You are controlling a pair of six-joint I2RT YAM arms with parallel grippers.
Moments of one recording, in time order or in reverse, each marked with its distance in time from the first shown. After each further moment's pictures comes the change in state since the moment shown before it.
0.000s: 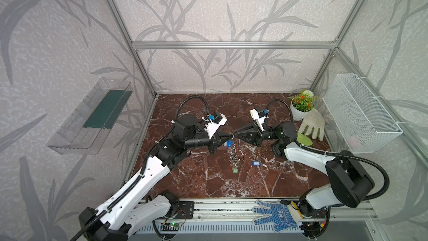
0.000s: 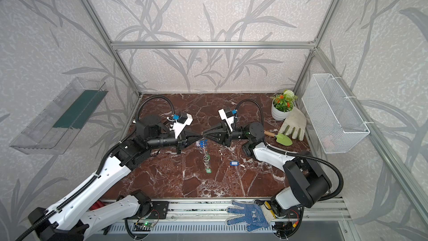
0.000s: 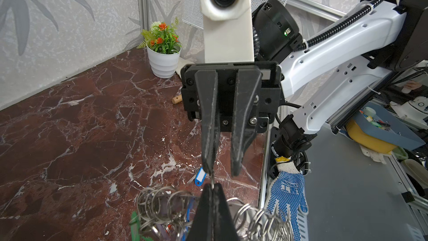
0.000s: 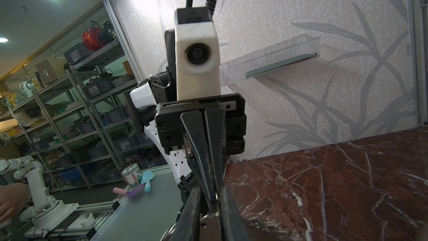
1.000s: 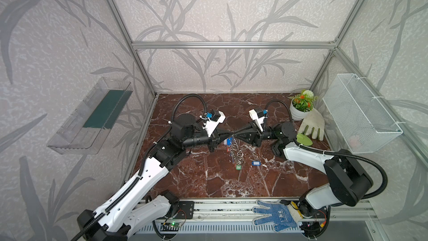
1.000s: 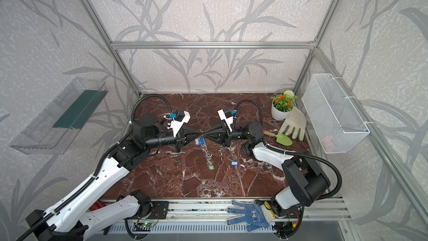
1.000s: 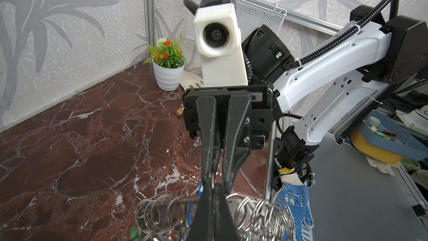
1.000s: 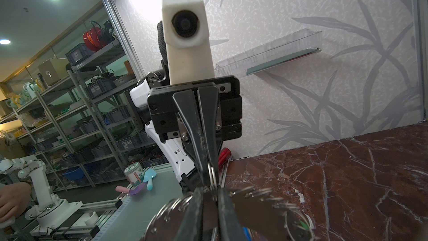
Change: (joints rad) left arm 0.000 -0.012 0.011 0.039 -0.019 -0.022; right arm 0.000 0.014 0.001 0.006 -0.008 0.009
